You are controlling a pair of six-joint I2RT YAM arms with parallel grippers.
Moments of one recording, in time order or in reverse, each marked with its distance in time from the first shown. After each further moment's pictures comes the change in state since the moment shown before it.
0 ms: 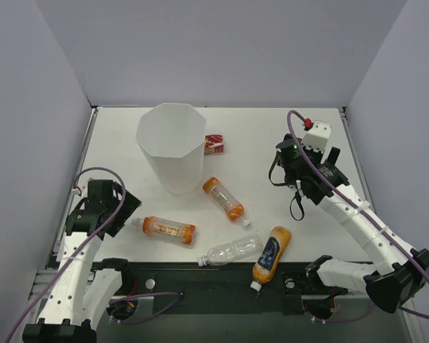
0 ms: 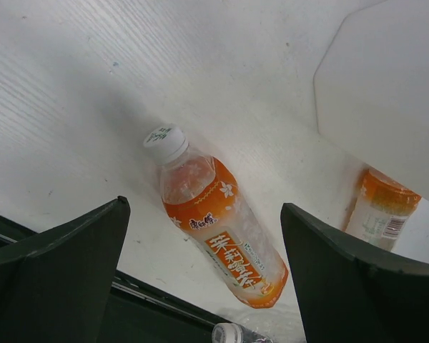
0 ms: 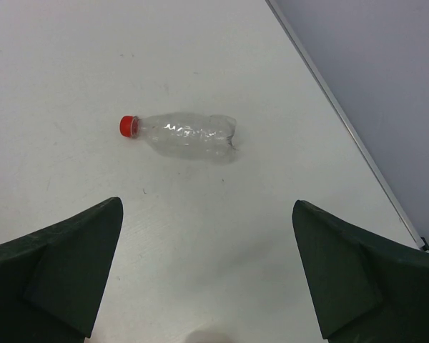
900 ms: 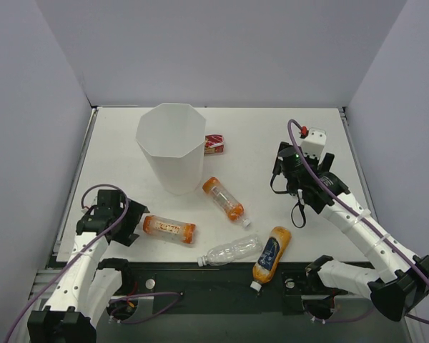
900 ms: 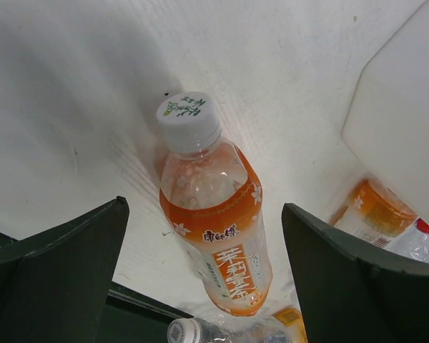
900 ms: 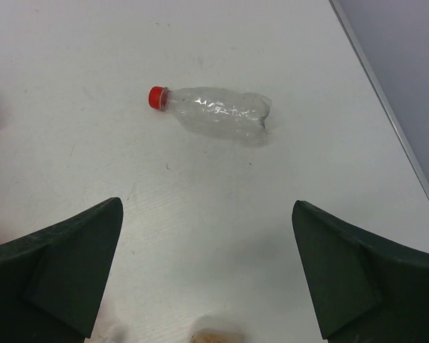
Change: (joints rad) left arm 0.000 0.032 -0.198 0.116 0.121 -0.259; right arm 0.006 -0.064 -0.118 0.100 -0.125 -0.037
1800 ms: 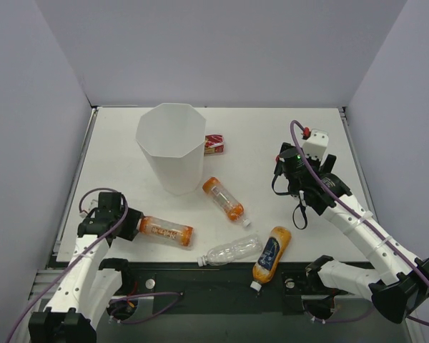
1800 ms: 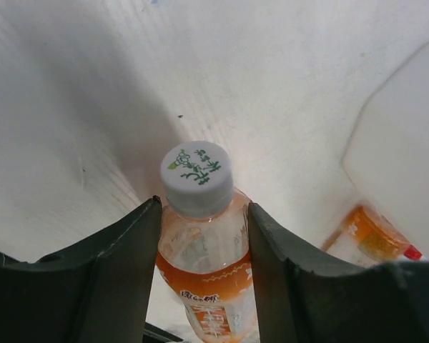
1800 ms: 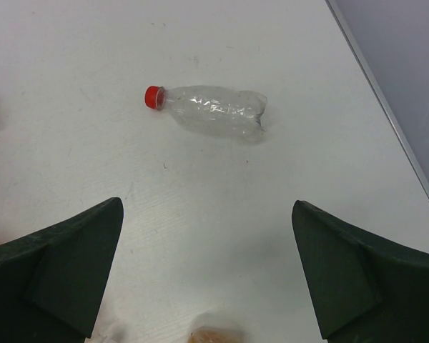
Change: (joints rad) left arm 0.000 -0.009 -0.099 0.090 -0.040 -0.092; right arm 0.000 -0.022 -0.011 -0.008 0.004 0.013
